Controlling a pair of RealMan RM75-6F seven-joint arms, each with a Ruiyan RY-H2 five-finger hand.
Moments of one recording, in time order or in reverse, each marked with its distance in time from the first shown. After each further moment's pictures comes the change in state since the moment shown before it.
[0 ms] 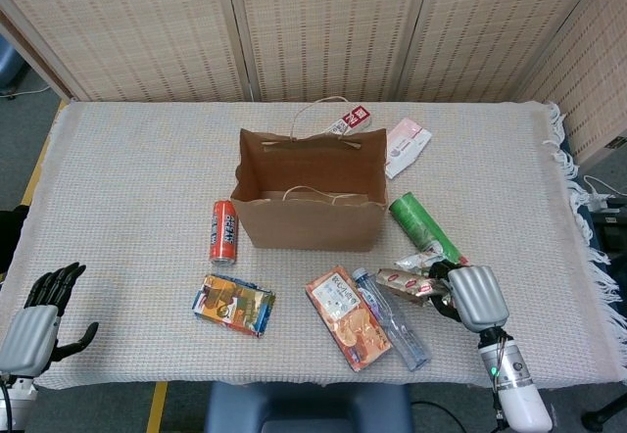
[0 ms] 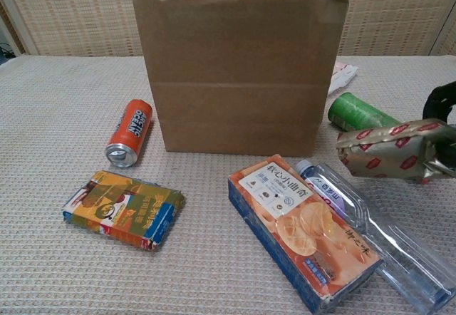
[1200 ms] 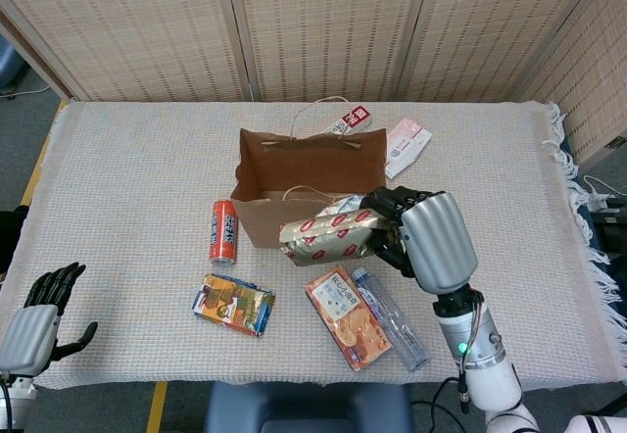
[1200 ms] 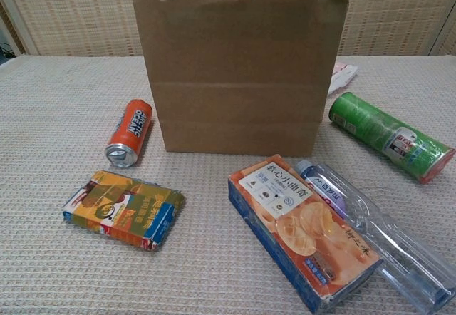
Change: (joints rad) left arm -0.002 0.003 0.000 0.003 -0.004 -0.006 0.005; right arm 0.301 0.051 0.391 -0.487 0.105 0.068 -0.200
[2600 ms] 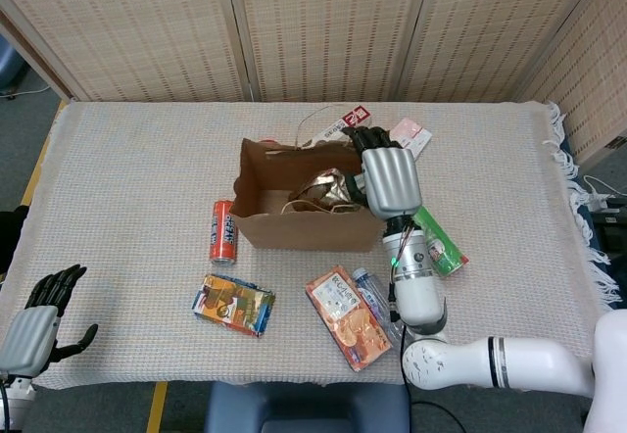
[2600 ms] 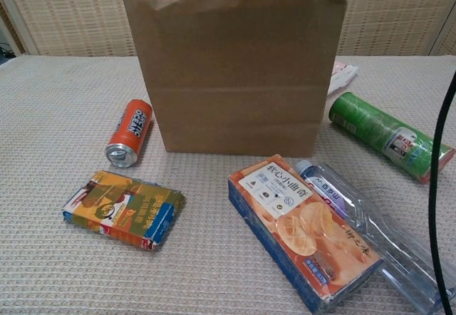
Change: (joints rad) left arm -0.005 0.018 0.009 -0.005 -0.002 -0.023 -0.036; right arm 0.381 -0.227 0.030 0.474 0.536 0.064 -0.170
